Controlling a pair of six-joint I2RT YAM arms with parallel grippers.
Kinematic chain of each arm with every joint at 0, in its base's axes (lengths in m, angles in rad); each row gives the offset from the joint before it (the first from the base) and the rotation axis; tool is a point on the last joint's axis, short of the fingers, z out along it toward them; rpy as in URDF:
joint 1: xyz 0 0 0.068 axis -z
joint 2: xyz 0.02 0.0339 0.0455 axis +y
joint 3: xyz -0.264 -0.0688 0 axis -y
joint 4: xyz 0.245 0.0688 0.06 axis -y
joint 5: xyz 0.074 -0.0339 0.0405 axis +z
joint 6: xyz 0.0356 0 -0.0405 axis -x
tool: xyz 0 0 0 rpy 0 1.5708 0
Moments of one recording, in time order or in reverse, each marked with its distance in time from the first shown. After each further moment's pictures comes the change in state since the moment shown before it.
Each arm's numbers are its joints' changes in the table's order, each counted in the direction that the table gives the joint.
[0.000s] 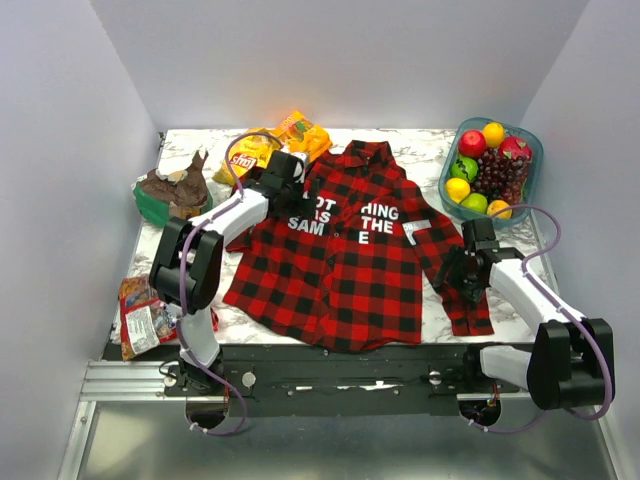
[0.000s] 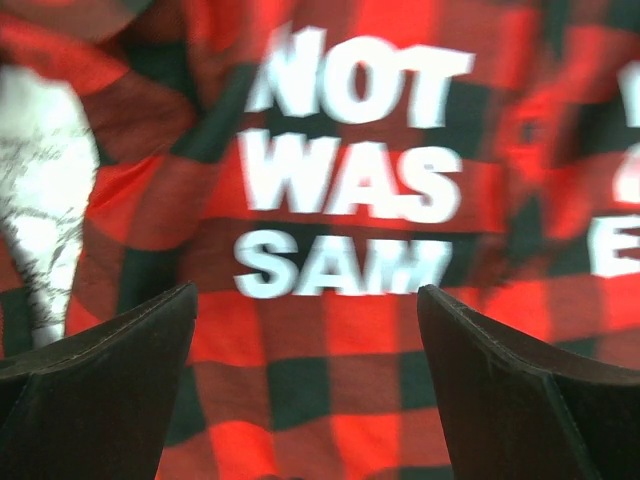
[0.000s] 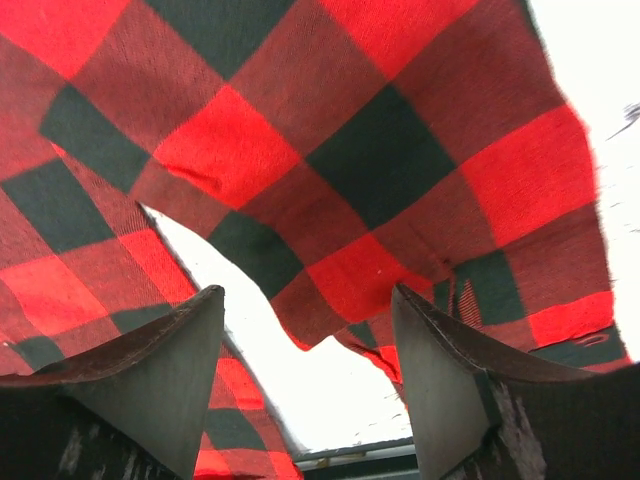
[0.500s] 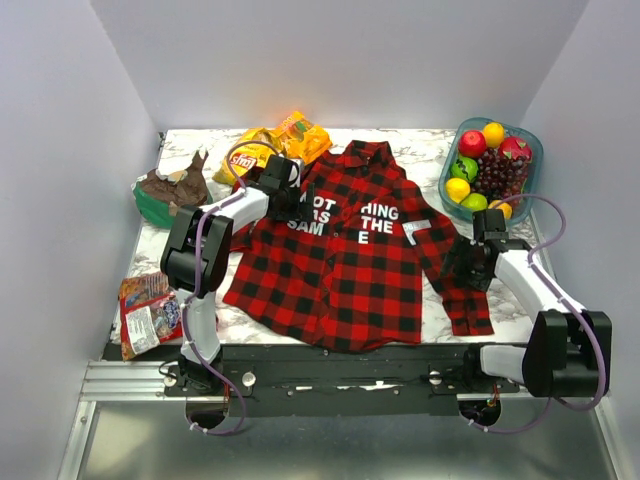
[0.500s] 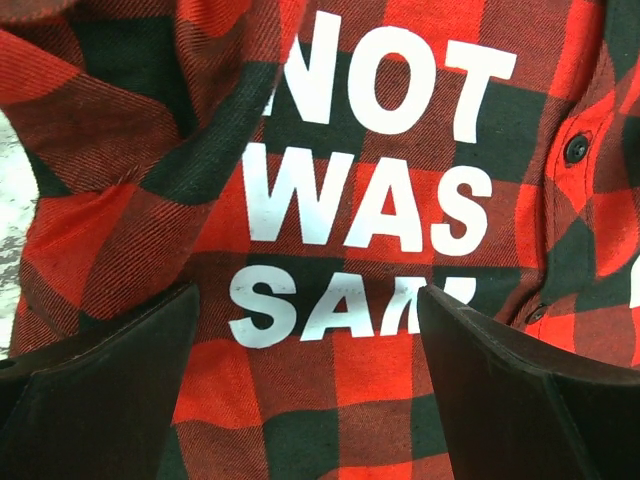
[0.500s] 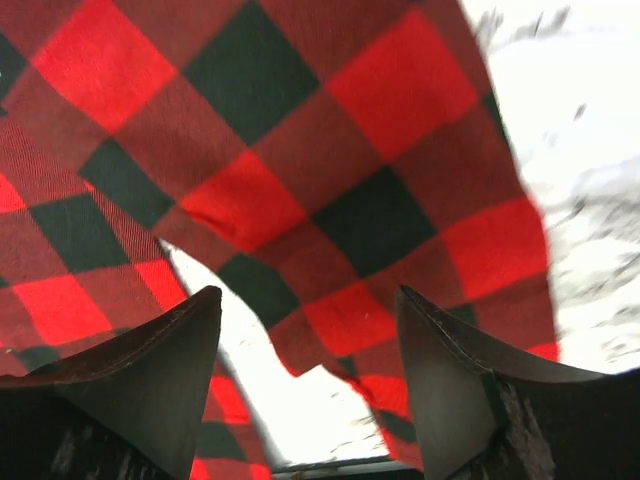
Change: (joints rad) left arm -0.042 0.118 0.023 0.044 -0.080 0.035; right arm 0.077 0.065 0.079 0.017 0.037 0.154
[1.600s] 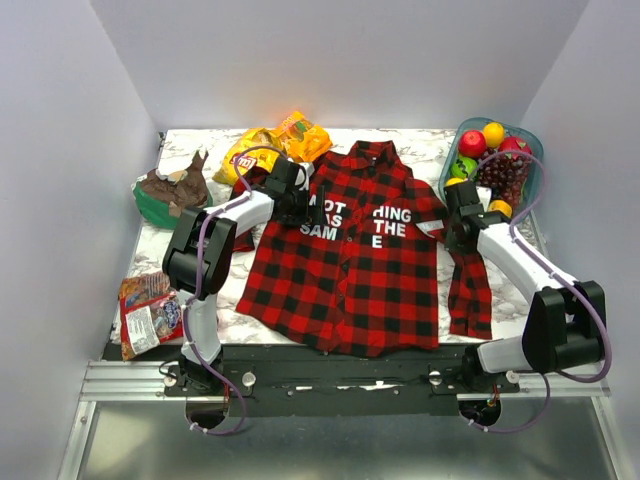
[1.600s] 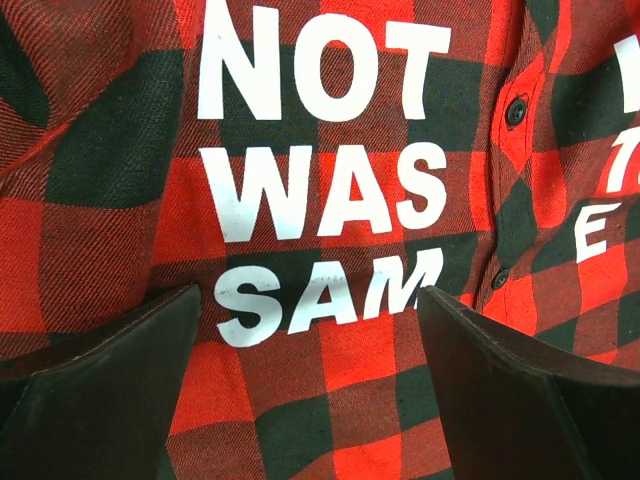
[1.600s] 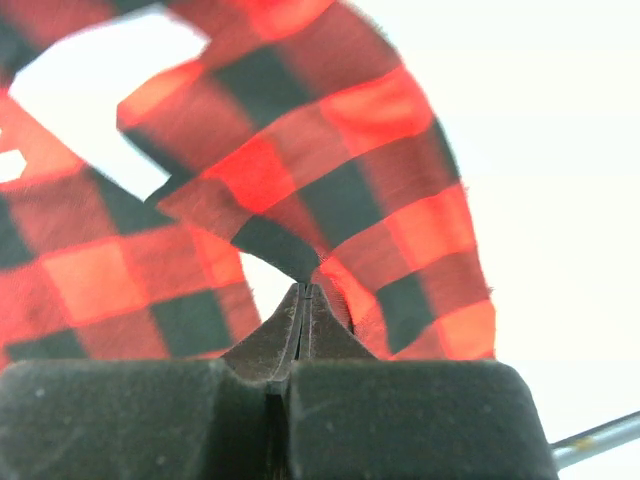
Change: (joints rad) left arm 0.039 -0.006 -0.024 0.040 -0.128 0.071; right arm -0.216 0.131 0.208 0.008 -0.380 0.005
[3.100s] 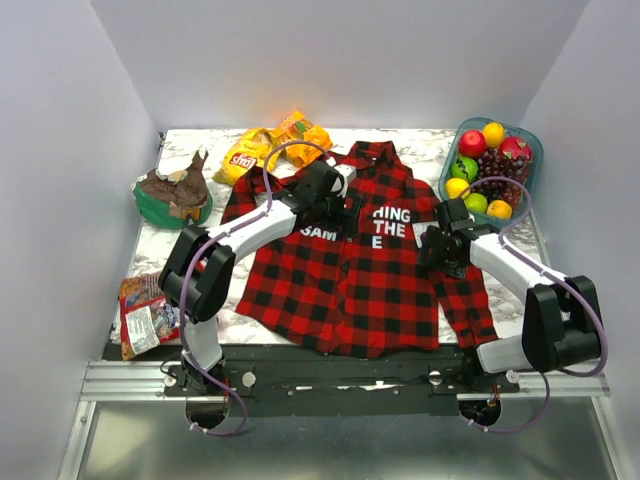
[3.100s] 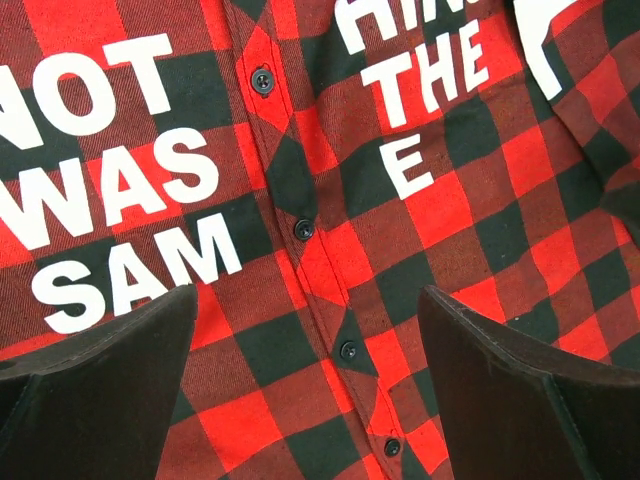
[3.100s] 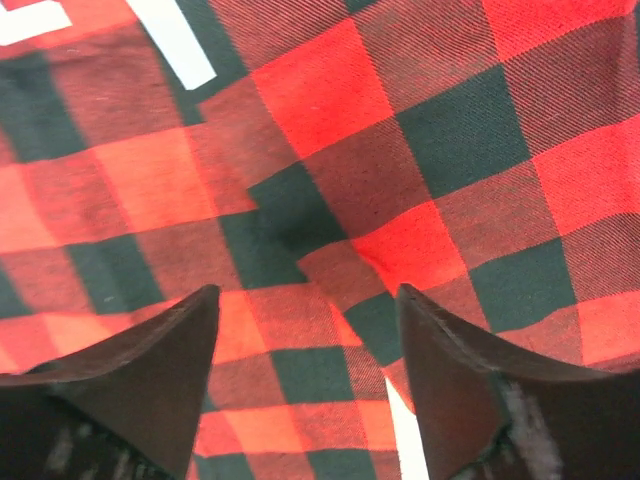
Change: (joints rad) left arm 0.251 -0.152 0.027 -0.068 0.097 -0.059; right arm -0.037 -0.001 -0.116 0.039 0.259 -0.127
